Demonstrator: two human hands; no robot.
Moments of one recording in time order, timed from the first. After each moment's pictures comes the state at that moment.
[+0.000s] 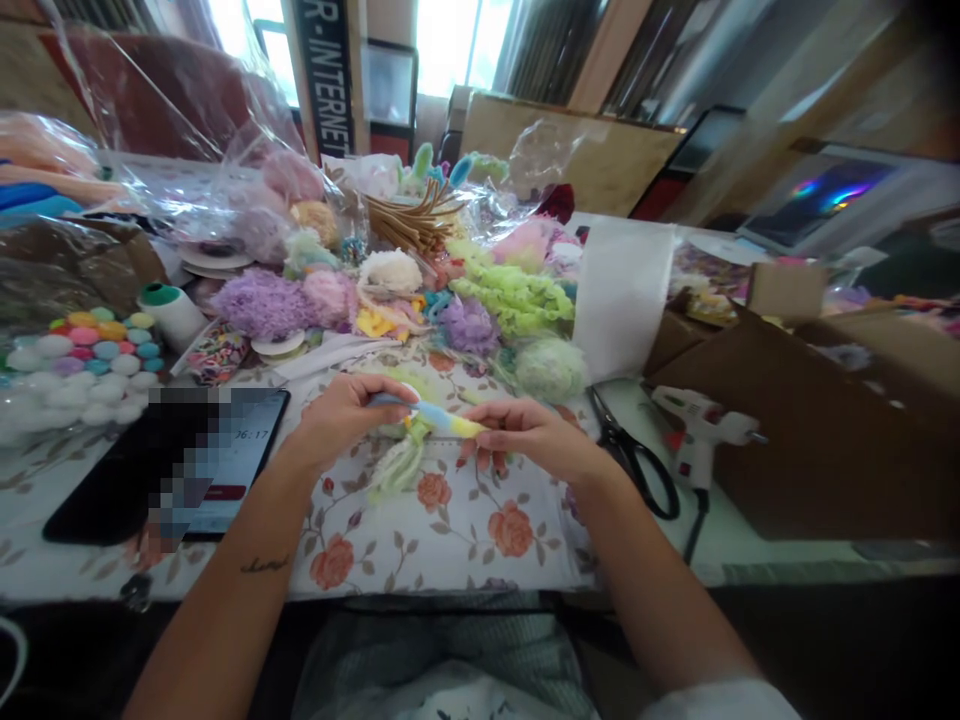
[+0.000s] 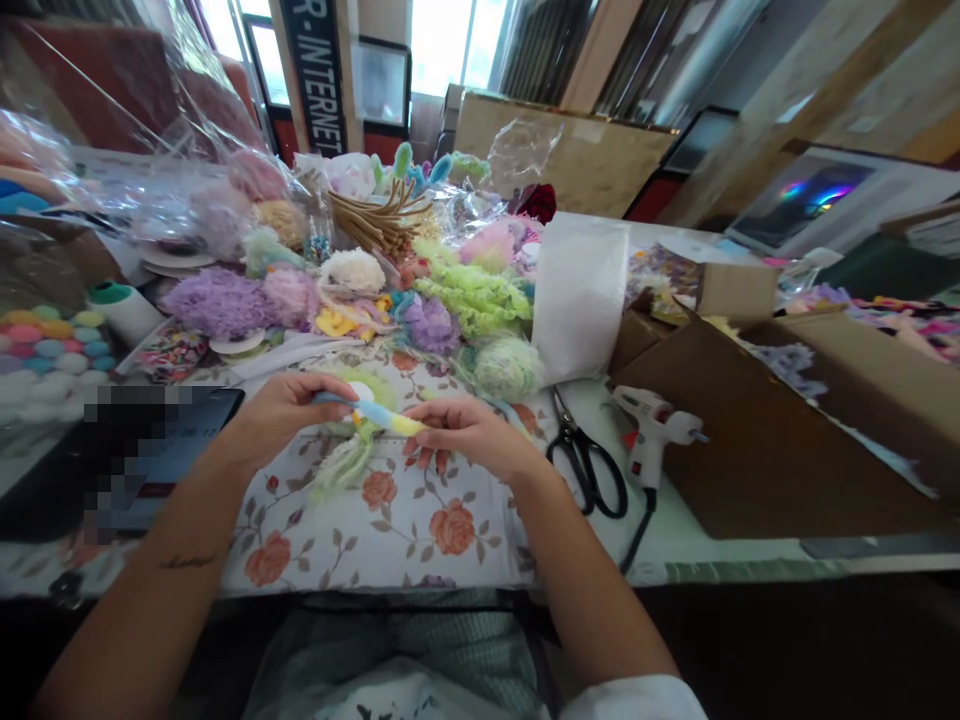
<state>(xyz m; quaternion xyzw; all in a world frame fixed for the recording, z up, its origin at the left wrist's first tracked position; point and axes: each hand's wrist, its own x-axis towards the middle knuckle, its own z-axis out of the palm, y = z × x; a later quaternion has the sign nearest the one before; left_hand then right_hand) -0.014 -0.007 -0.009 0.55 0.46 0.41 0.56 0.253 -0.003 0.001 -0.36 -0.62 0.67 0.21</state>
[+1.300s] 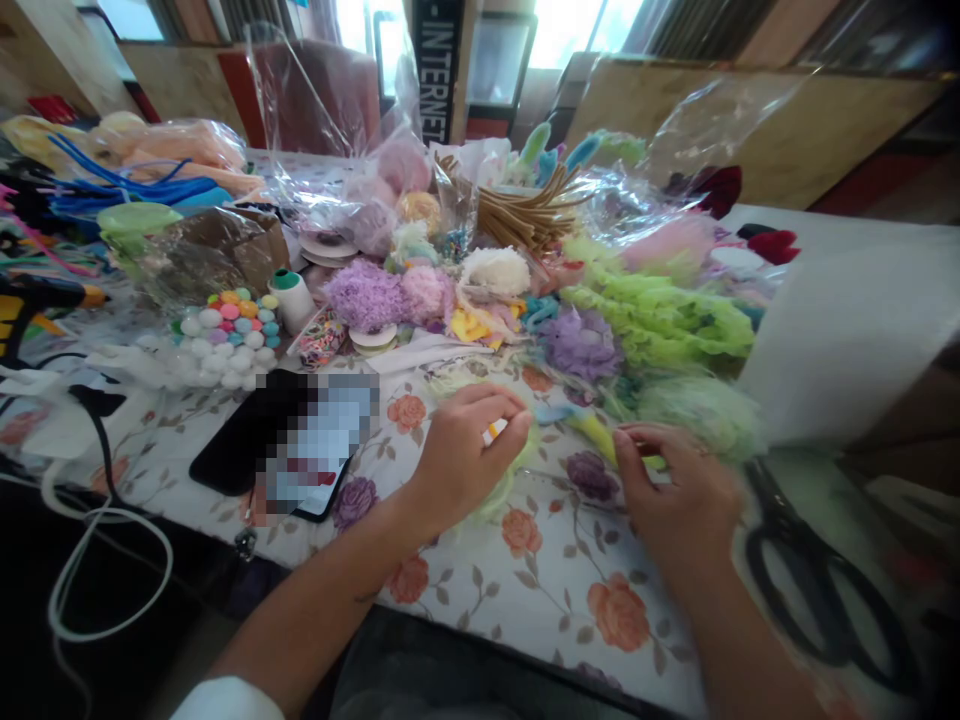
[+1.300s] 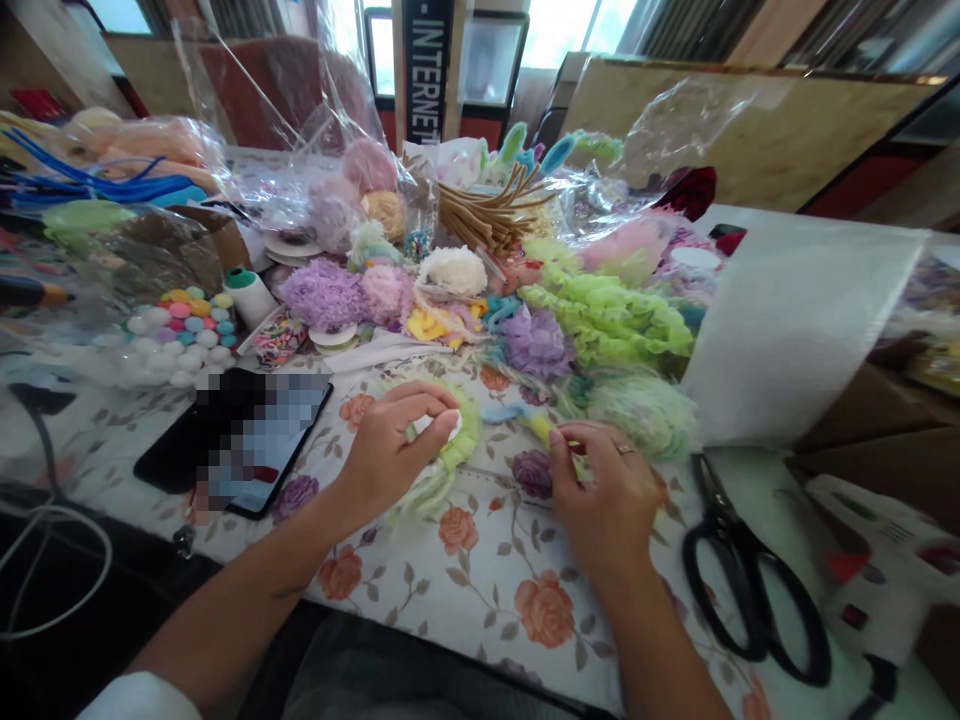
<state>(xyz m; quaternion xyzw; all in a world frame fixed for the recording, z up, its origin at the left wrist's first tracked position) 0.016 -0.024 -0.004 0.67 0.46 0.52 0.26 0.242 0.002 -0.035 -0.53 -0.74 -0.10 0.40</state>
